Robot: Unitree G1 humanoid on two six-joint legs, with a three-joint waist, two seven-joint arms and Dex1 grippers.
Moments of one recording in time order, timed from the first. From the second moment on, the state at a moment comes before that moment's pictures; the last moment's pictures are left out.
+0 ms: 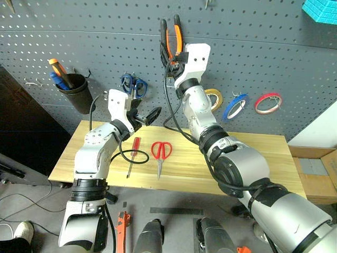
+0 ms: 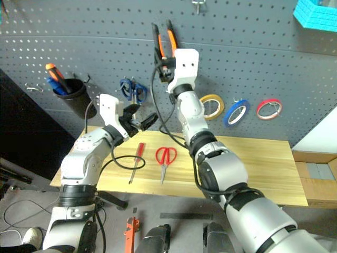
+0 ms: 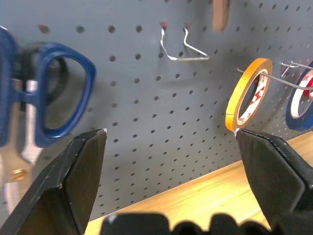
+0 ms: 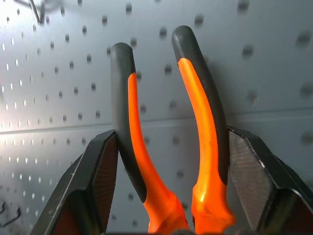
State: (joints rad) left arm -0.55 0.39 0.13 0.02 -0.35 0.47 -0.53; right arm -1.36 0.17 -0.18 1.29 0.10 -0.62 0.10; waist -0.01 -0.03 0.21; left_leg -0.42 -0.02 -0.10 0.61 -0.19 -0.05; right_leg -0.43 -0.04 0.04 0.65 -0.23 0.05
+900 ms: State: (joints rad) left arm -0.55 0.41 0.16 0.01 -0.35 0.47 -0.51; right arm -1.38 0.16 -0.18 1.29 0.09 -0.59 0.09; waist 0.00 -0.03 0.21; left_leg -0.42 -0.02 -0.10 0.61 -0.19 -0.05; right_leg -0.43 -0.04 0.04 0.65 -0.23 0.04
